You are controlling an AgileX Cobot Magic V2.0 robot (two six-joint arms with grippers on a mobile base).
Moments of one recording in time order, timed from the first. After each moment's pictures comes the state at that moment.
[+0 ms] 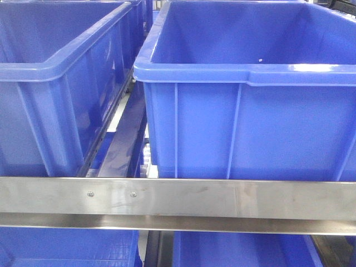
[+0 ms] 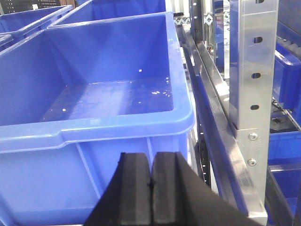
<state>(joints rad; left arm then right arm) -0.15 0.53 -0.34 0.18 0.18 -0.34 0.03 -0.01 0.03 0.08 0.03 0.11</state>
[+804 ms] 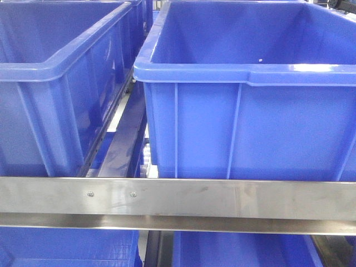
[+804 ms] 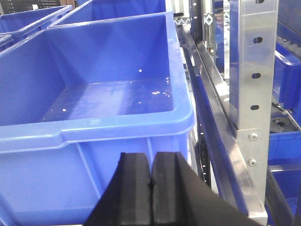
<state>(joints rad) -0.15 0.53 -0.34 0.18 0.18 -0.34 0.03 -0.01 0.03 0.08 0.03 0.11</state>
